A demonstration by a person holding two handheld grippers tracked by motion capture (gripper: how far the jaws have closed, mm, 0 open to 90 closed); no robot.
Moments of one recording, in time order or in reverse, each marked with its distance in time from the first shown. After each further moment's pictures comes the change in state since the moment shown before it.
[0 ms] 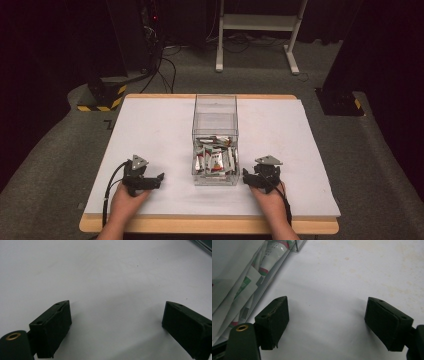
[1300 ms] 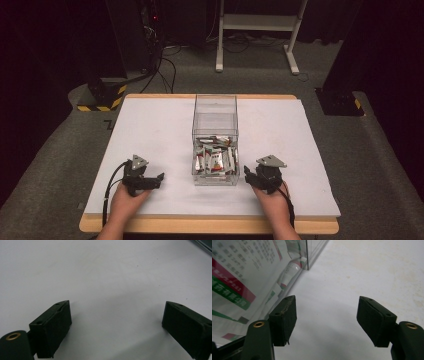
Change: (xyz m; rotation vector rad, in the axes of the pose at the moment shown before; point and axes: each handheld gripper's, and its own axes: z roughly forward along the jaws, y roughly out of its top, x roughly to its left) left arm 0.000 0.000 0.000 0.001 0.001 -0.001; right arm 0.004 0.007 -0.025 -0.091 0.029 -0.038
